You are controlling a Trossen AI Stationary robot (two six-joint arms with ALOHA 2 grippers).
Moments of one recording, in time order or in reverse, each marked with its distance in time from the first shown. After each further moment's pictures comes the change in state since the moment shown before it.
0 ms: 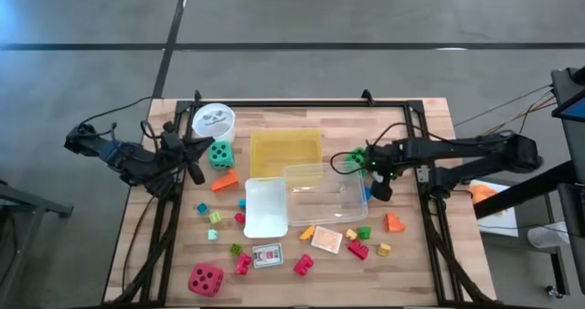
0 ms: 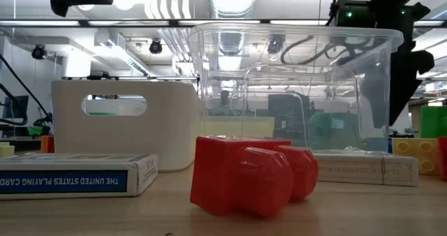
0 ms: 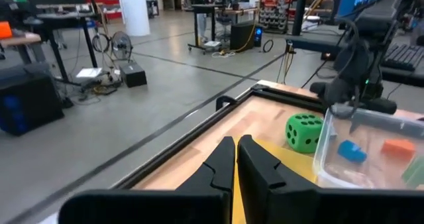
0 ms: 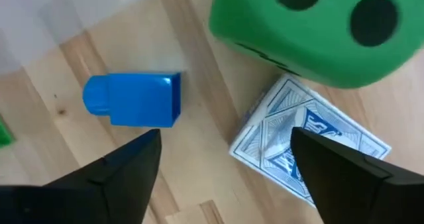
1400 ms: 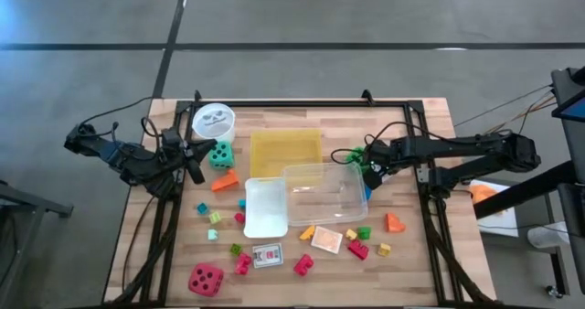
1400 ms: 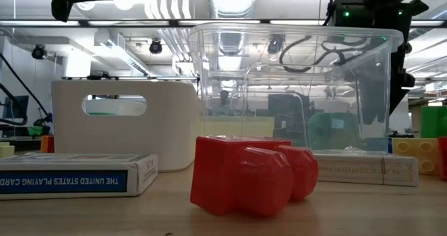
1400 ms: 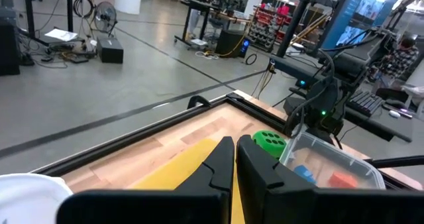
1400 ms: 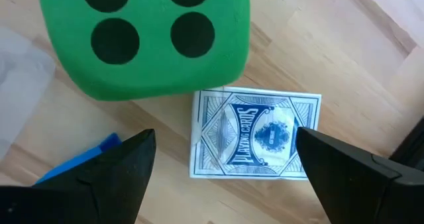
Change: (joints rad) left arm 0.000 0.015 -0.002 0.064 0.040 -0.220; right arm -0.003 0.015 0.035 -0.053 0.209 0.490
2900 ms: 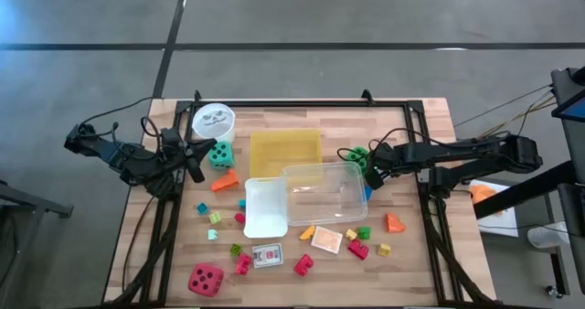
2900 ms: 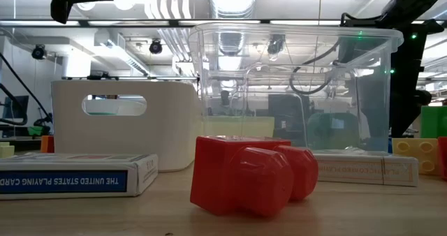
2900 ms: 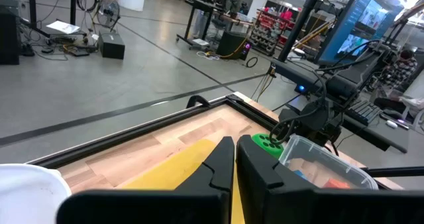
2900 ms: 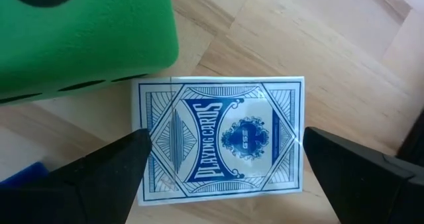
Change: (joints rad) left arm 0.000 0.000 -0.002 0.000 -0.011 -0.052; right arm -0.021 0.001 -0.180 0.143 0.077 0.087
